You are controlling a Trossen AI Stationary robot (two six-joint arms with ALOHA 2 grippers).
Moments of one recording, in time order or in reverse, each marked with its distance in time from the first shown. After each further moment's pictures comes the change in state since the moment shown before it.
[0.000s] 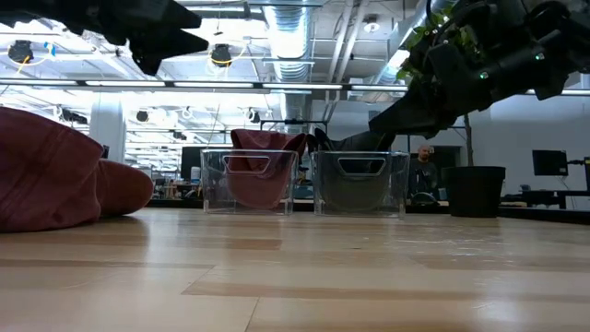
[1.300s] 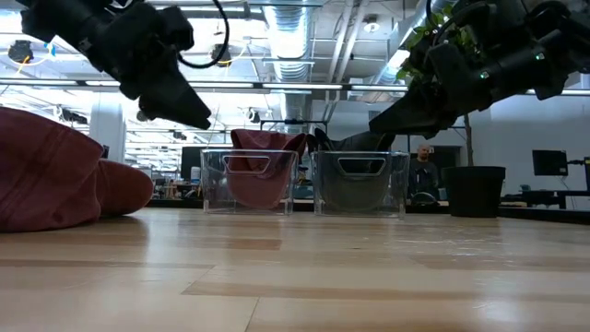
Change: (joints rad) left arm 0.171 0.170 0.104 -0.352 0.116 -0.173; right arm 0.001 0.000 0.000 -0.003 -0.004 0.001
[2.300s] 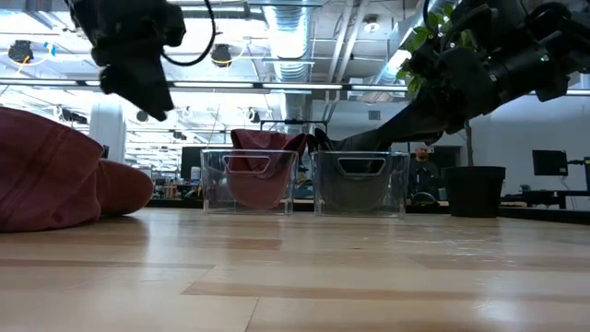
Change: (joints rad) left arm -0.018 0.000 0.290 -0.694 0.006 -0.412; right arm 0.009 0.000 0.000 -0.061 -0.089 0.000
